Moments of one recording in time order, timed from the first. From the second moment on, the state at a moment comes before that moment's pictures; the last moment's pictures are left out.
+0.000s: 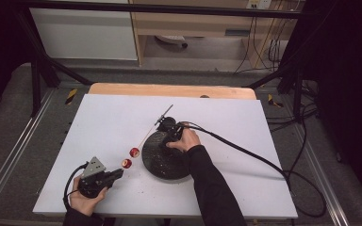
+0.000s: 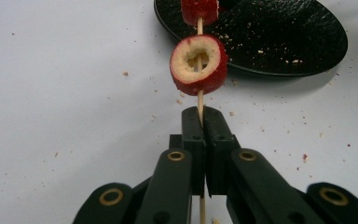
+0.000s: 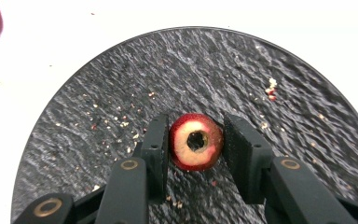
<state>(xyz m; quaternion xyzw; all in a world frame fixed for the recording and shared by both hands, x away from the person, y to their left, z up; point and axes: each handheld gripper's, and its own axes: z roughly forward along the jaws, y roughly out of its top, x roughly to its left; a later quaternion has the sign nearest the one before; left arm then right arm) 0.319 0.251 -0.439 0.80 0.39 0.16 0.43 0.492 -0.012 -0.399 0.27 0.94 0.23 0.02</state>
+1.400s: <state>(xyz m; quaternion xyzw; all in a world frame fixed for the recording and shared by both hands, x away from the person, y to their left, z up) 0.314 0.238 -0.439 0.80 0.38 0.16 0.43 0.425 -0.098 -0.392 0.41 0.78 0.47 0.00</state>
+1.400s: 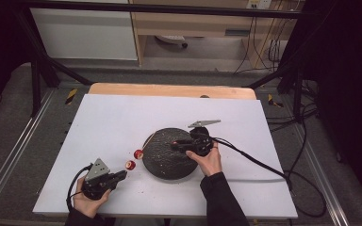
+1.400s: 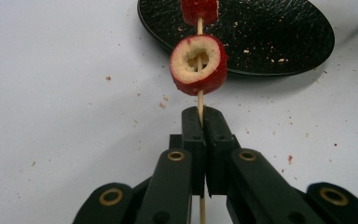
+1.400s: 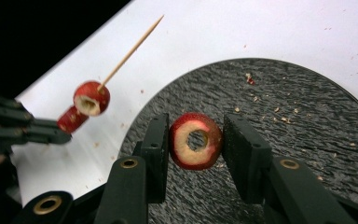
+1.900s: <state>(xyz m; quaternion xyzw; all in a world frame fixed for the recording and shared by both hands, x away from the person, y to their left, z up) 0.313 0.229 -0.439 0.80 0.38 0.16 0.44 0.406 -0.118 -0.416 0.46 0.67 0.58 0.00</state>
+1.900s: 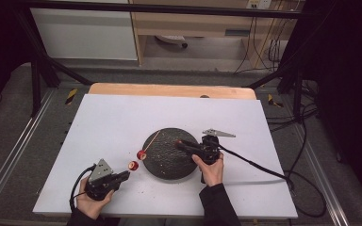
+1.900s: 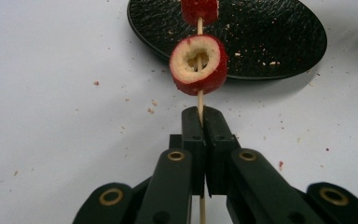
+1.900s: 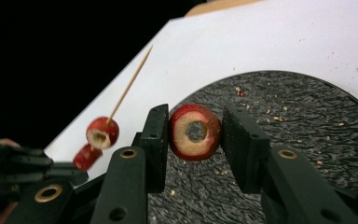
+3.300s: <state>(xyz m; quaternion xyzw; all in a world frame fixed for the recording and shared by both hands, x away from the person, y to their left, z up) 0.314 0.180 -0.423 0.79 0.36 0.17 0.46 0.420 -0.118 -0.404 0.50 0.47 0.73 0.04</state>
